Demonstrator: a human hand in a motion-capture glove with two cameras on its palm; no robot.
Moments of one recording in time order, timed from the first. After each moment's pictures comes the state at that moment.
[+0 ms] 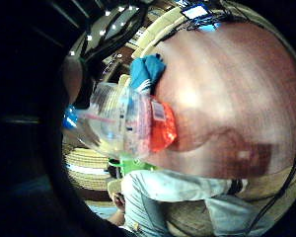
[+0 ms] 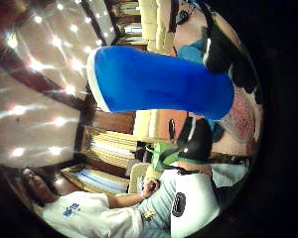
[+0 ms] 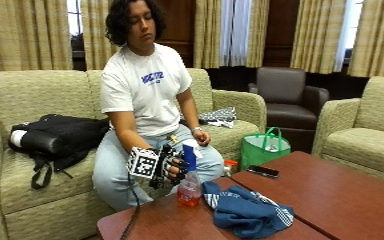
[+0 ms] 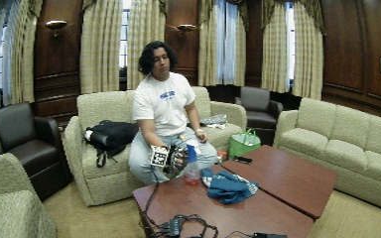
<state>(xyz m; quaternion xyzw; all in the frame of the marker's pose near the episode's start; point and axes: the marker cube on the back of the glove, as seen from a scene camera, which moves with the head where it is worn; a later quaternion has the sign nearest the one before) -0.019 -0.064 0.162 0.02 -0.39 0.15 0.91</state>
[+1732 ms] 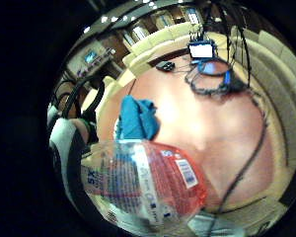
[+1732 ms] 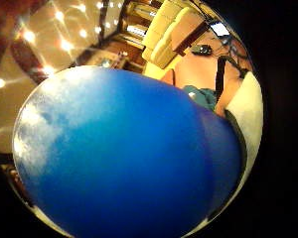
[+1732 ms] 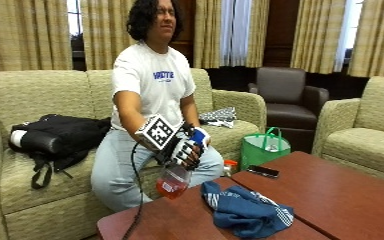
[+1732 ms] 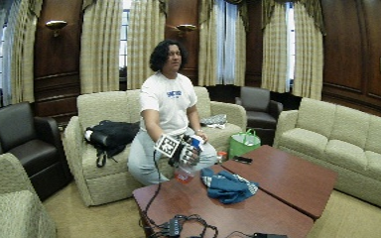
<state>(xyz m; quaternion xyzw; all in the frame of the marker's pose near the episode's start) -0.022 -0.191 0.083 0.05 -0.15 0.07 0.99</state>
